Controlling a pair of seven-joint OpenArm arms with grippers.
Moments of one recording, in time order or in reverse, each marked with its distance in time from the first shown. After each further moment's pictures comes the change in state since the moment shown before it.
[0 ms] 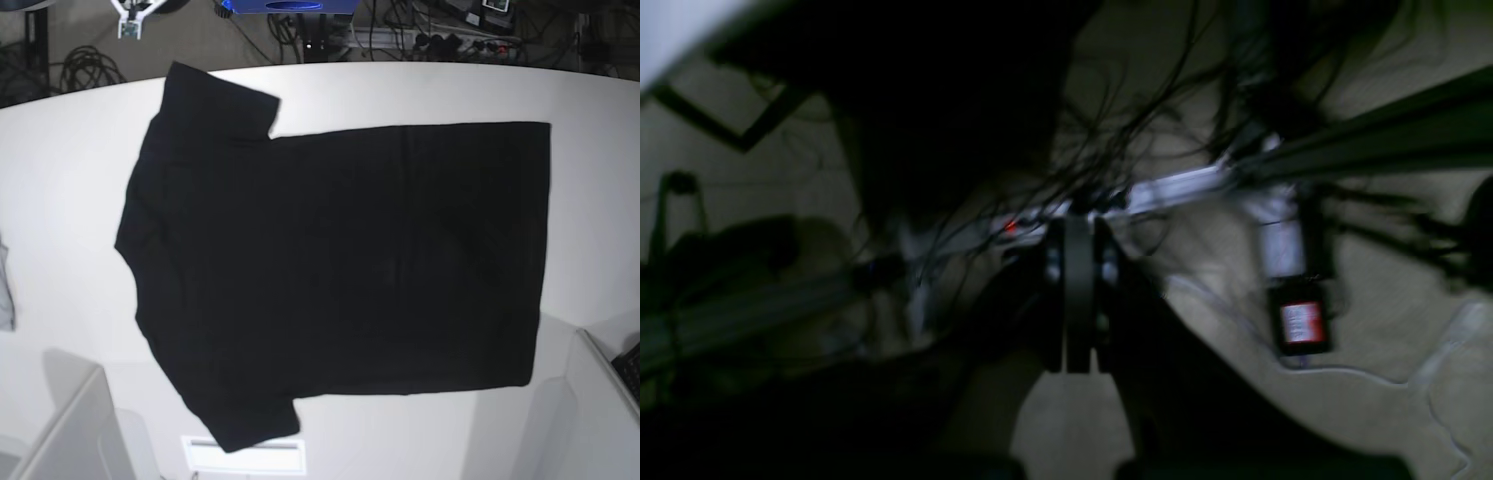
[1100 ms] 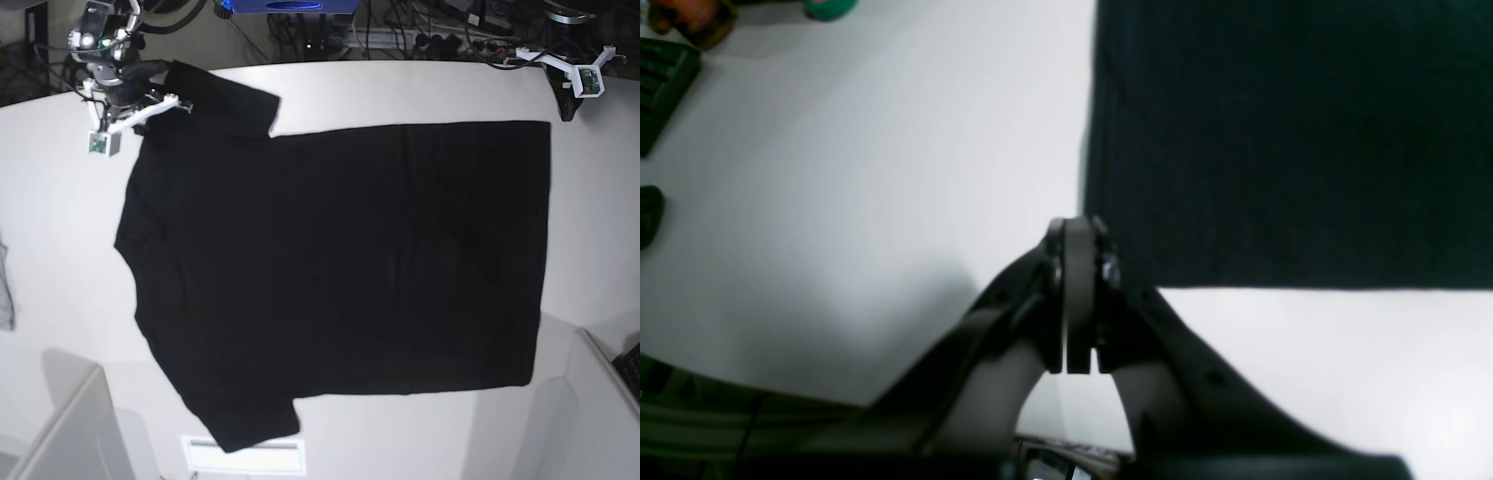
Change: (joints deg) left arm -10.1 0.3 -18.3 14.1 -17.7 0.1 1.1; right arm 19.1 -2.6 4.3 16.4 15.1 7.4 -14.0
